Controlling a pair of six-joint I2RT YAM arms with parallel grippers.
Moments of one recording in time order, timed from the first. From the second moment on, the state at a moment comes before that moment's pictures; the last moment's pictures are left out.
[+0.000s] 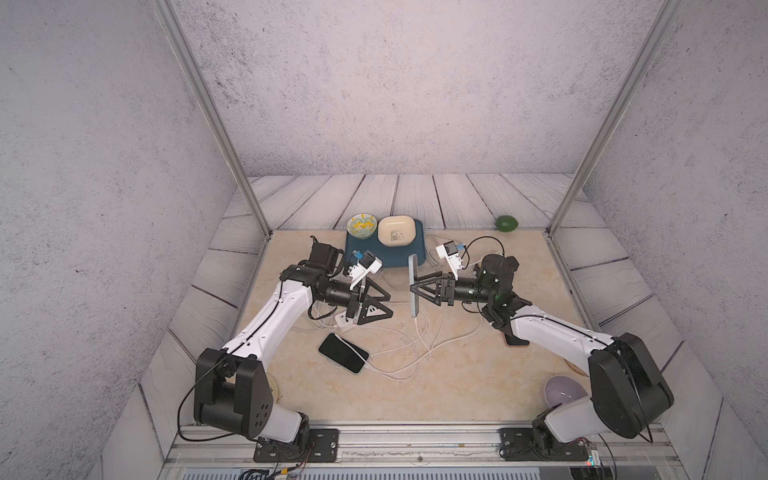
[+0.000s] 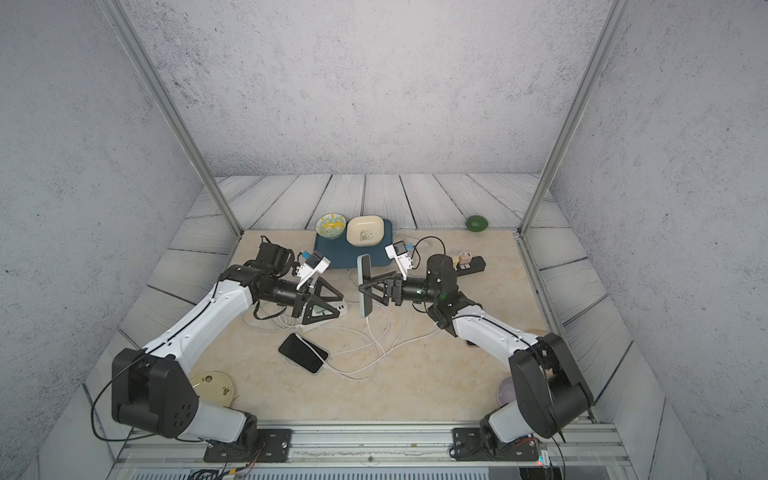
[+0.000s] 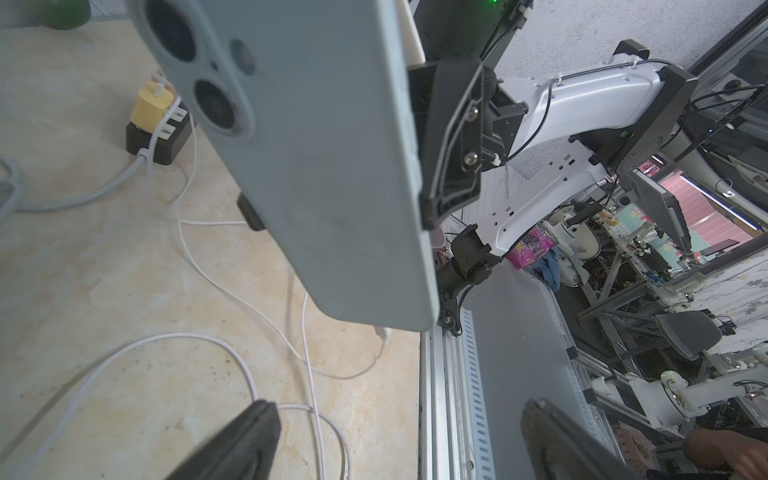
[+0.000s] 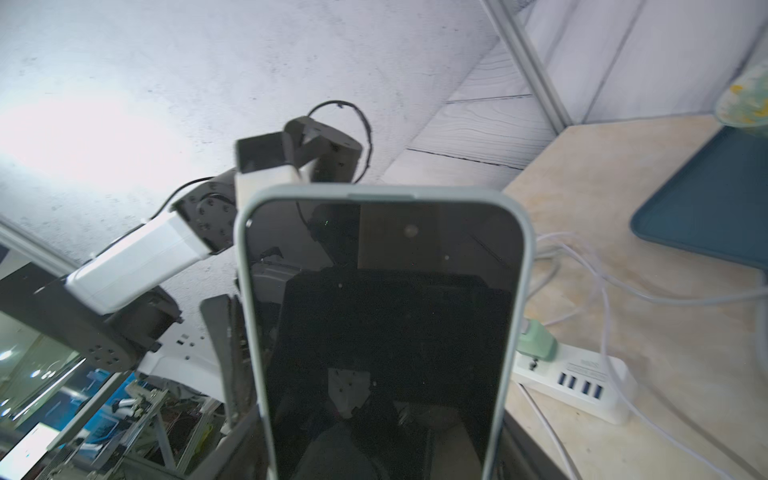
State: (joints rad) left arm -0.27 1.46 1.21 -0.87 1.27 0.52; right arm 0.53 1.48 0.88 0.59 -0.98 0.71
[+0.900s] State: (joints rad) left arm -0.30 1.46 1.21 -0.89 1.29 0.55; right arm 0.67 1.58 0.92 0.73 -1.00 0.69
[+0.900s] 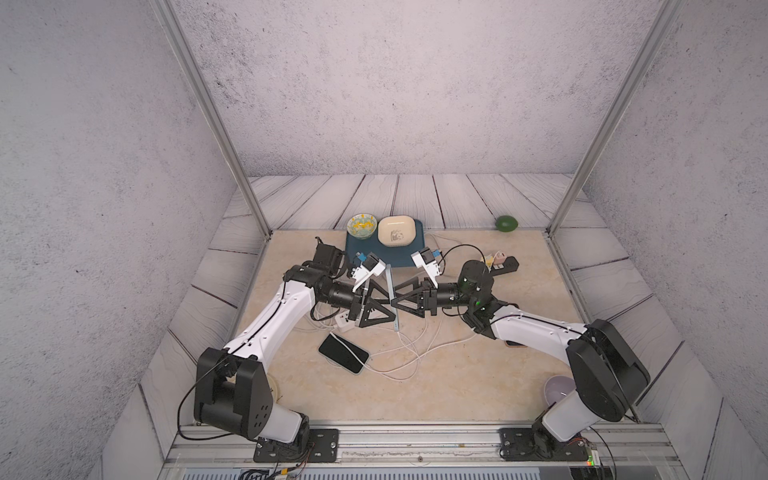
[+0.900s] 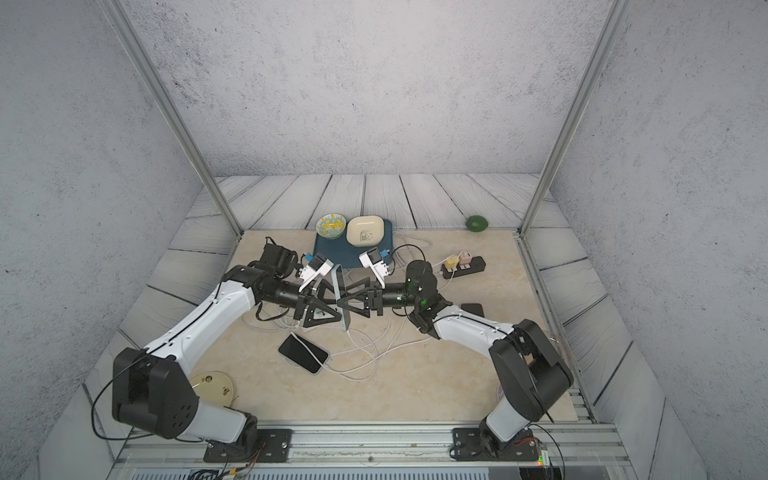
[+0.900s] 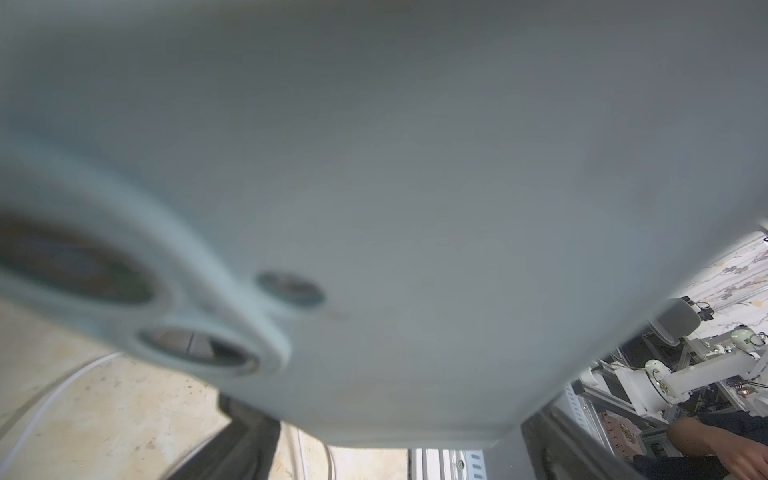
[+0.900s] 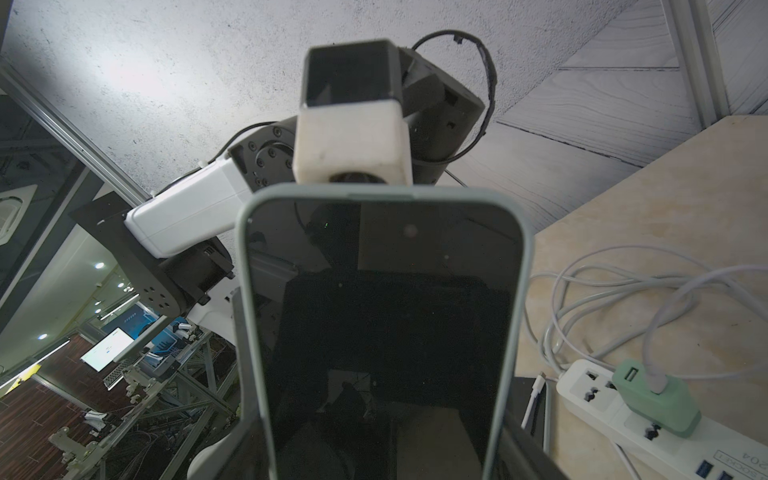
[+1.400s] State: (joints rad) left arm -0.31 1.49 1.21 -0.96 1.32 0.63; right arm 0.69 1.58 0.92 0.78 -0.93 0.68
